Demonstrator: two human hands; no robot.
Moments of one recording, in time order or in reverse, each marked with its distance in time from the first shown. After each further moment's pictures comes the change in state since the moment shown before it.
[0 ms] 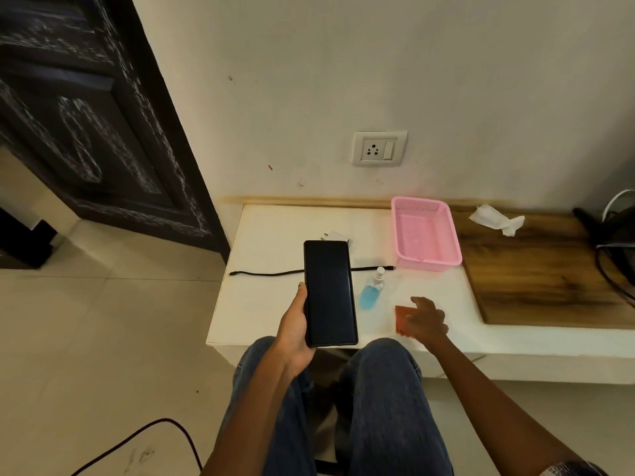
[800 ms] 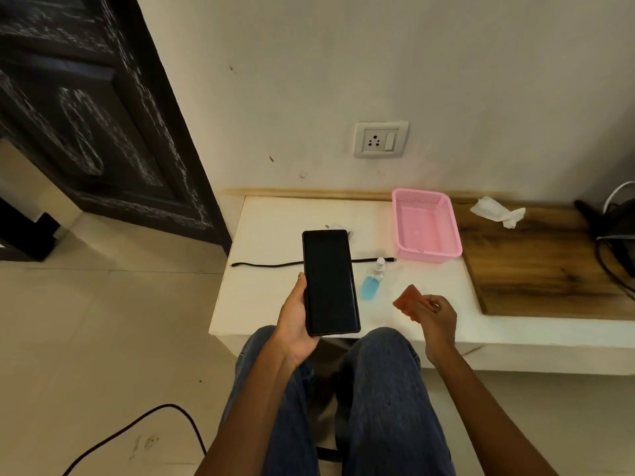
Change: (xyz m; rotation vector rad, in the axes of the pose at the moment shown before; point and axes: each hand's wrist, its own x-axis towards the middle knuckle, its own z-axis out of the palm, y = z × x) left_hand -0.003 -0.001 -0.003 -0.081 -0.115 -0.001; right_hand -0.038 0.014 0.001 0.857 0.272 -0.004
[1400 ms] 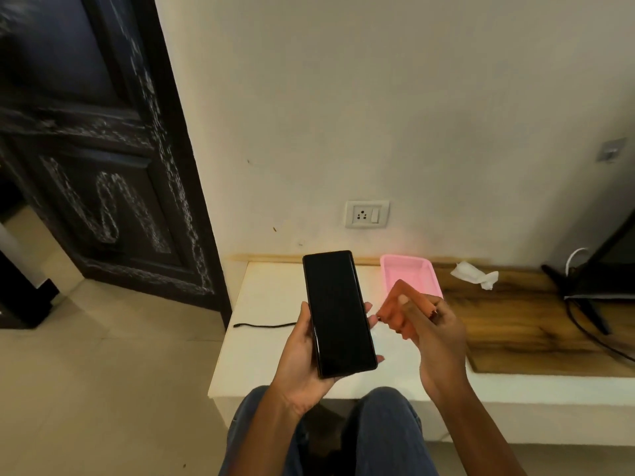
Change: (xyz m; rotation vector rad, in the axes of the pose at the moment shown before) left_hand -0.052 0.016 0.039 -0.159 -0.630 0.008; right_hand -0.111 -0.155 -0.042 0.425 -0.062 -0.329
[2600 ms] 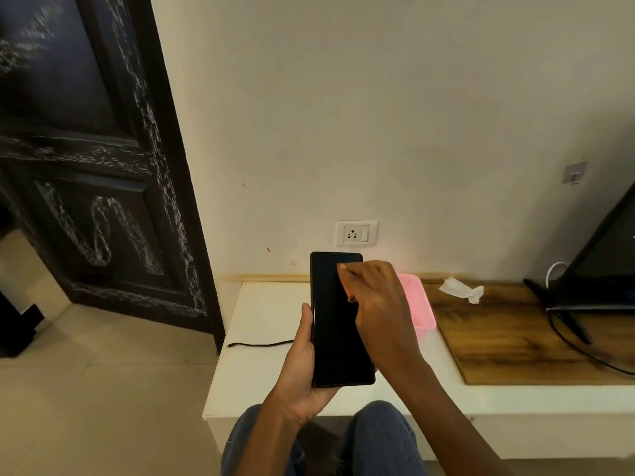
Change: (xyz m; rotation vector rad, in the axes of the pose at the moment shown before) left_hand -0.009 0.004 0.038 0.215 0.170 0.063; right_hand -0.018 -0.058 0.049 -0.822 -0.178 -1.070
